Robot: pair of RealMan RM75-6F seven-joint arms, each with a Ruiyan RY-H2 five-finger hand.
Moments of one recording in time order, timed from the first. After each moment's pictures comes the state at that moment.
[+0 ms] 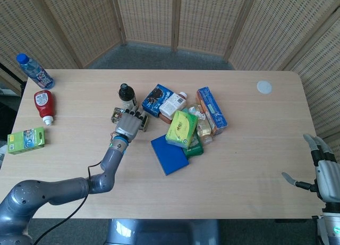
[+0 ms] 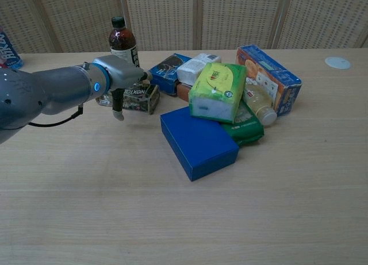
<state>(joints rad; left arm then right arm) -1.11 -1.80 -0.16 -1.11 0.46 0.85 1.05 0.07 -1.02 0.12 -1.78 -1.45 1.49 0.17</state>
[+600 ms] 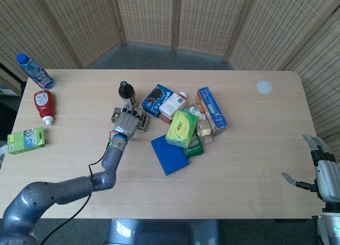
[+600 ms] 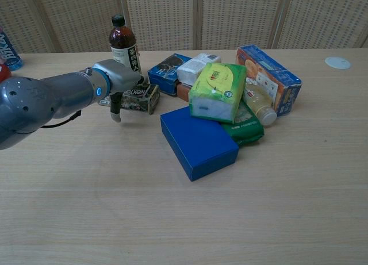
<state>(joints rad) -1.12 -1.87 -0.14 -0.96 0.44 0.81 1.05 0.07 -1.01 0.12 -1.78 -1.45 1.48 0.18</state>
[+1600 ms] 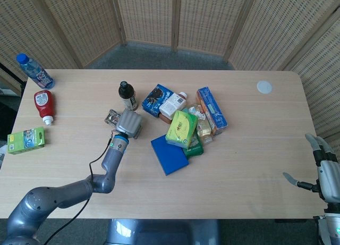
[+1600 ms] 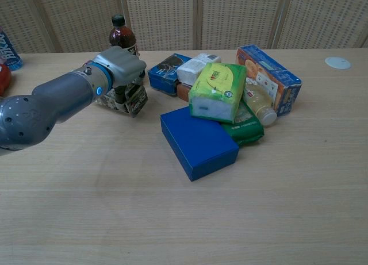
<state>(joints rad) -1.07 -1.90 -0.15 -0.92 0.72 0.91 0.93 0.06 -1.00 0.12 -1.78 -1.45 1.49 0.22</state>
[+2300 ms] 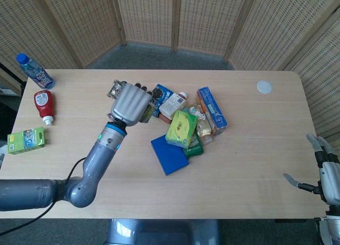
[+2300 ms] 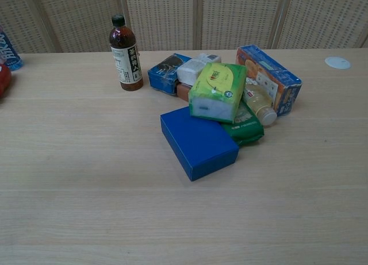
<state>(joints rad) -1.16 -1.26 -0.40 -1.91 0.57 1.19 1.24 0.05 -0.98 0.11 -1.81 -1.48 1.52 0.24</state>
